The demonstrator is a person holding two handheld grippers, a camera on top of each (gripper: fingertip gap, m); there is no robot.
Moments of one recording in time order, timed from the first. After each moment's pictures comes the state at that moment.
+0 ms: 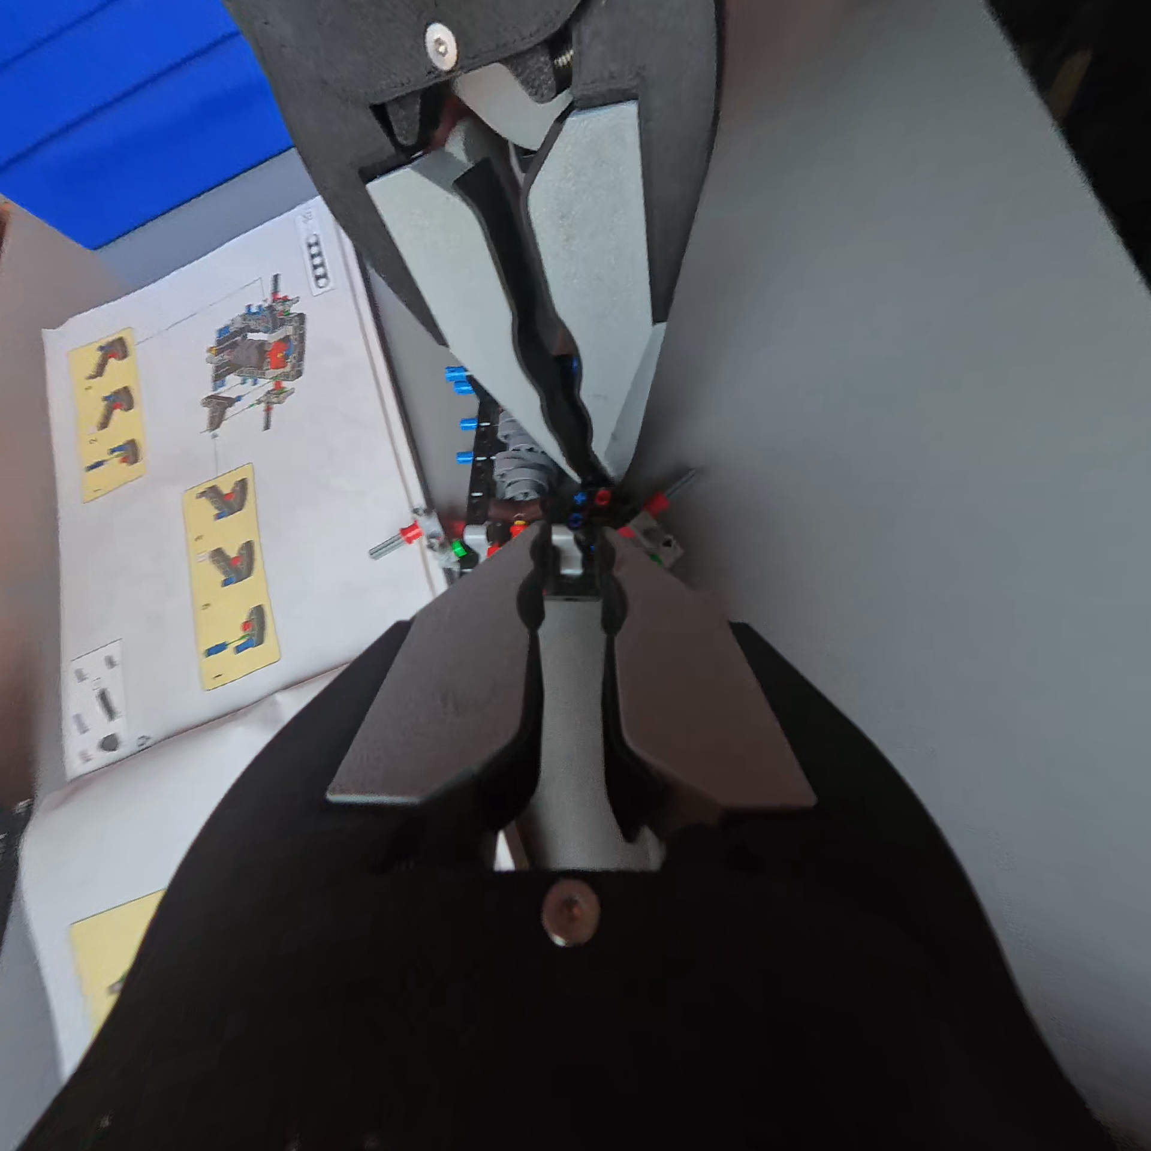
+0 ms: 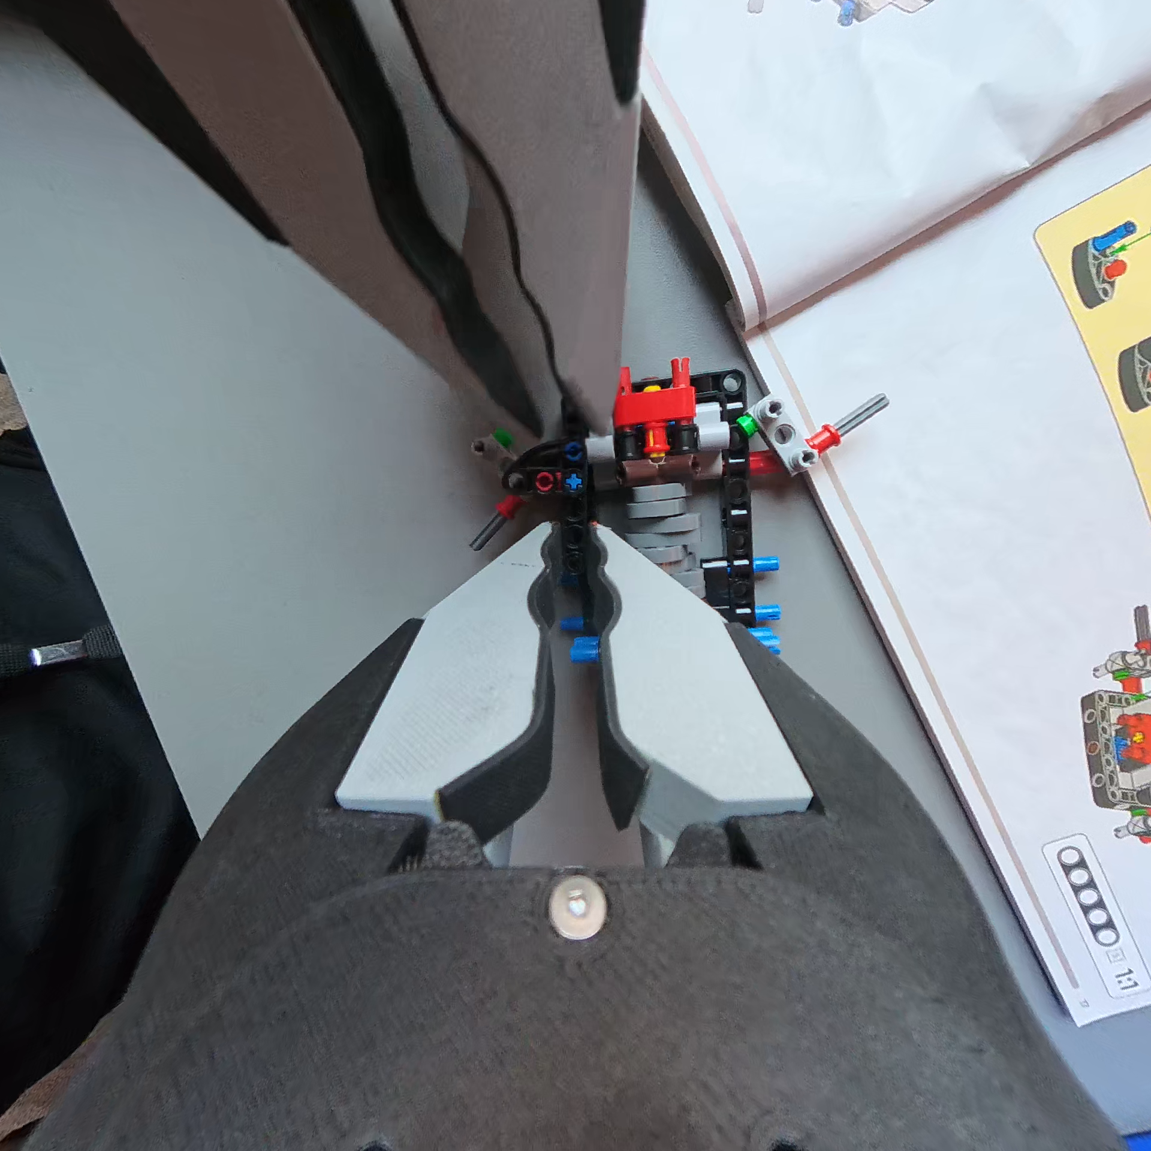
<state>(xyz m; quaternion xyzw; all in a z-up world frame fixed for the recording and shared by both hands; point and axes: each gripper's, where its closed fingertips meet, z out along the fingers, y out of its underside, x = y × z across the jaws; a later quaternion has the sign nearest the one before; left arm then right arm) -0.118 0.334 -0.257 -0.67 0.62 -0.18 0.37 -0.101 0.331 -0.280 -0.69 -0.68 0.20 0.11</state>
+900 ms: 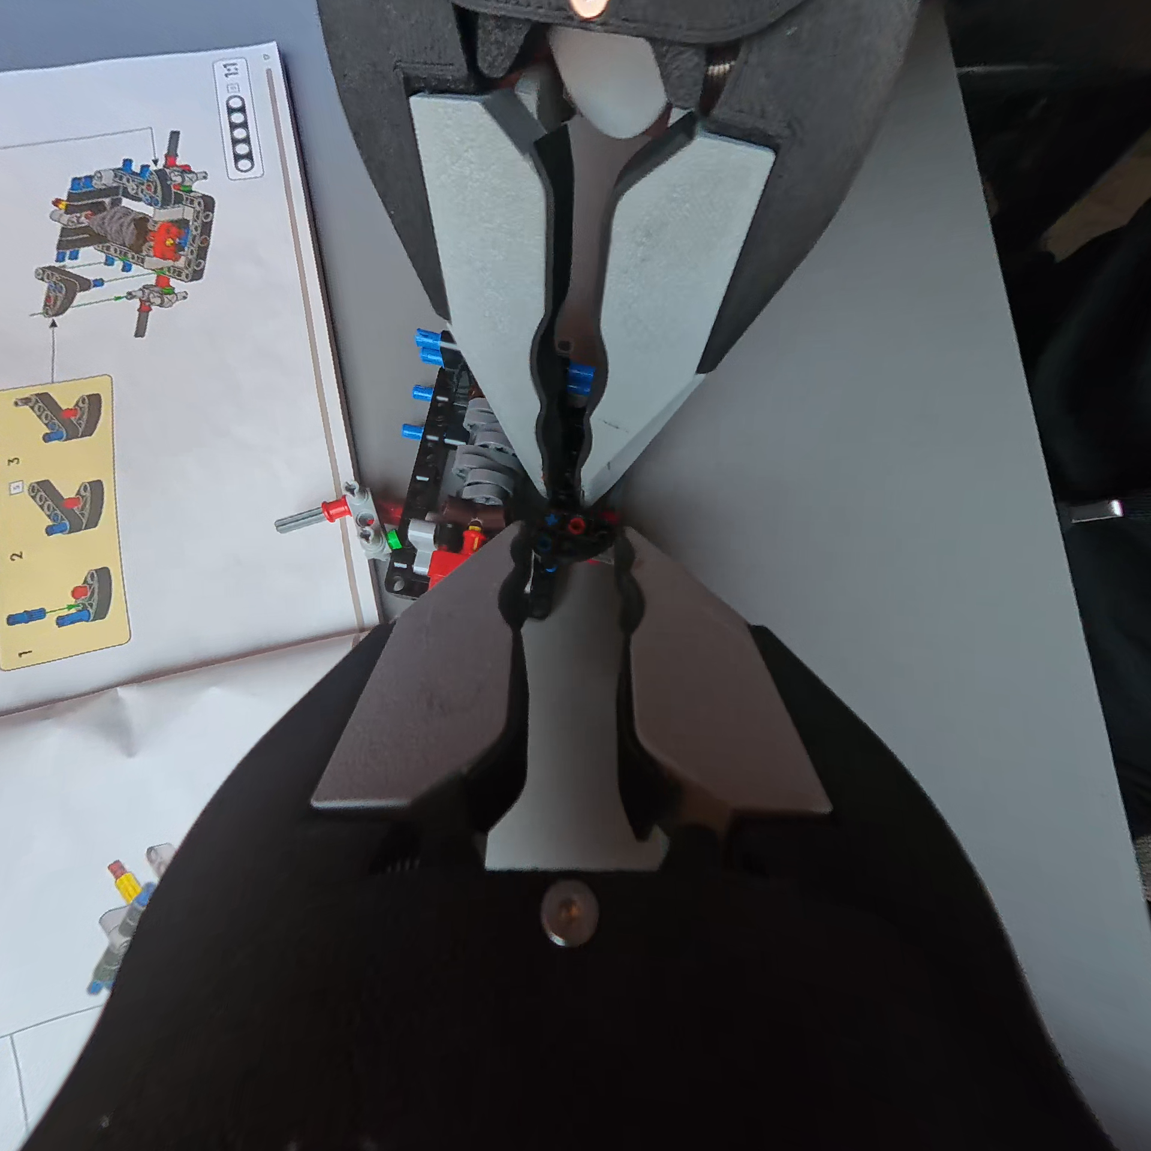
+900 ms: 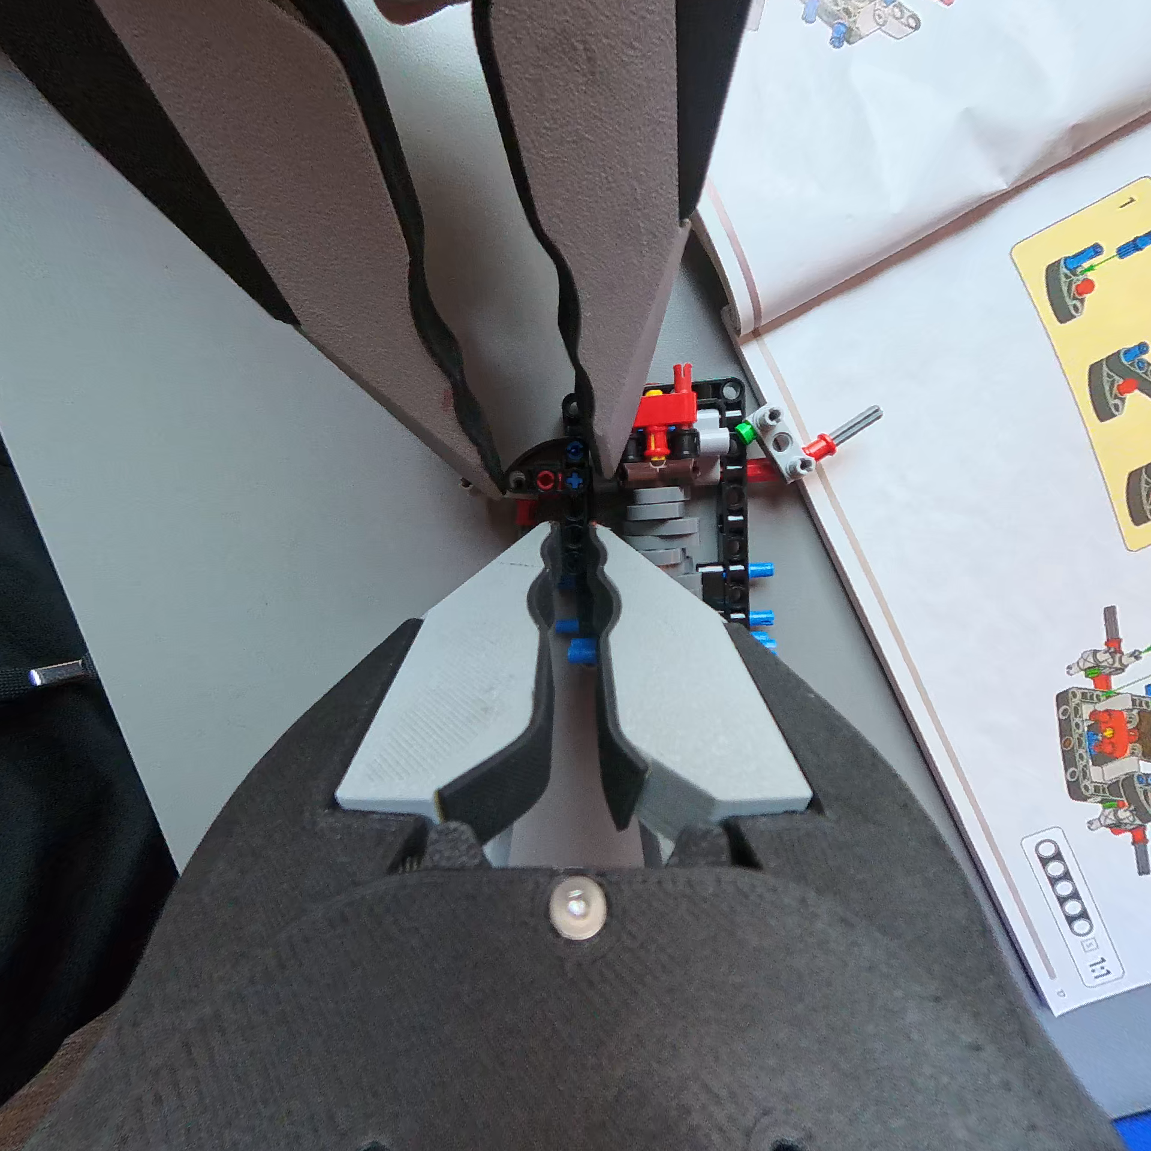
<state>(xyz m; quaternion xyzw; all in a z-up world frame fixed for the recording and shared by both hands) -0.105 0.327 -0.268 -0.74 0.56 -0.25 0.28 -0.101 0.332 -0.281 -0.69 -0.69 0.19 0.13</state>
